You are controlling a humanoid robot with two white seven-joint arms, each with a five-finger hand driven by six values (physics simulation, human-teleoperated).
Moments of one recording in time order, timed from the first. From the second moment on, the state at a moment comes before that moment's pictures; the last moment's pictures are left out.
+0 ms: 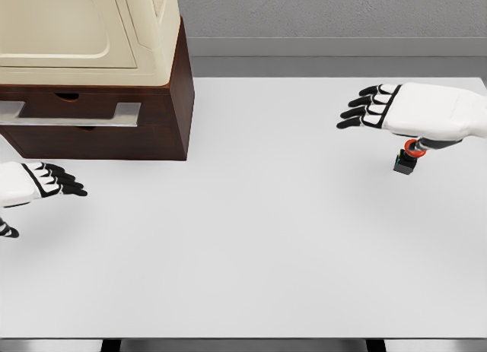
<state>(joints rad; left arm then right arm) -0.02 1.35 -0.22 -1.76 -0.13 -0.61 -0.46 -0.63 -1.04 0.48 -1.76 0.29 -0.61 0.61</state>
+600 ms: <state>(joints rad) -0.12 1.31 -0.31 -1.76 0.25 -0.61 -0.48 -0.59 -1.15 0.54 -1.70 0.32 -0.61 0.61</state>
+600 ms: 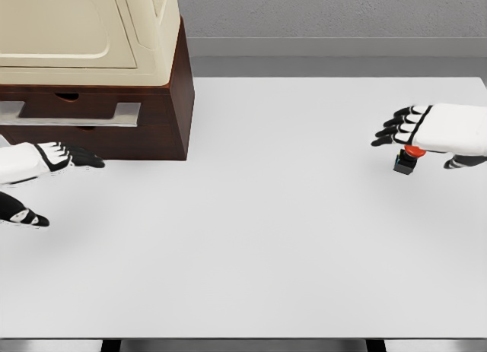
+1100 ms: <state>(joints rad) -0.27 1.33 -0.33 -1.76 0.53 -0.41 -0.61 -0.64 -1.06 0.56 -1.48 0.39 -0.61 0.61</state>
